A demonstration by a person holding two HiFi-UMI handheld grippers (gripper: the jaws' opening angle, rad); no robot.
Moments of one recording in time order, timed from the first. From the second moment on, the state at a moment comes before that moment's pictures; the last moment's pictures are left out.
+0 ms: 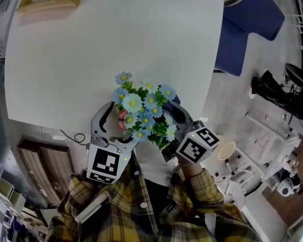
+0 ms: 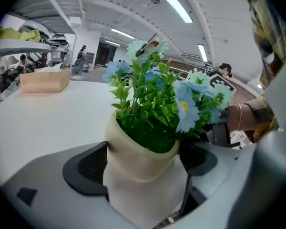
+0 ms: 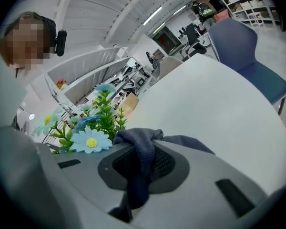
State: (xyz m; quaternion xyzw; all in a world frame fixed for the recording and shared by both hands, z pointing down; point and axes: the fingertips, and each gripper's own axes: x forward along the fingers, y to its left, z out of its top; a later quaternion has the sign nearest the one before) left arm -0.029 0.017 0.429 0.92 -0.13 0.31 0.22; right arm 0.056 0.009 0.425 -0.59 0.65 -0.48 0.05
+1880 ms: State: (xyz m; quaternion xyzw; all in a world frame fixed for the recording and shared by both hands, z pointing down) left arm -0.064 -0.017 0.430 0.91 0.24 0.33 0.03; right arm 0.017 -0.083 0.422 -0.25 0.87 -0.41 -0.13
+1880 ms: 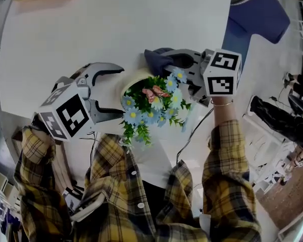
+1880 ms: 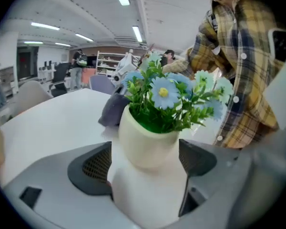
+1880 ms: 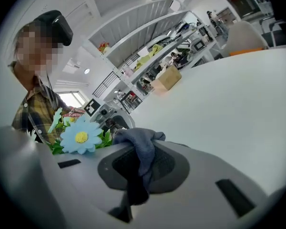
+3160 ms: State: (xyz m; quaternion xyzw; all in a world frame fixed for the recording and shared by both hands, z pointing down) left arm -0.049 -0.010 0.439 0.91 -0.18 0.29 0.22; right arm 0.045 -0.004 0.430 -0.54 0.68 -0.49 0.05
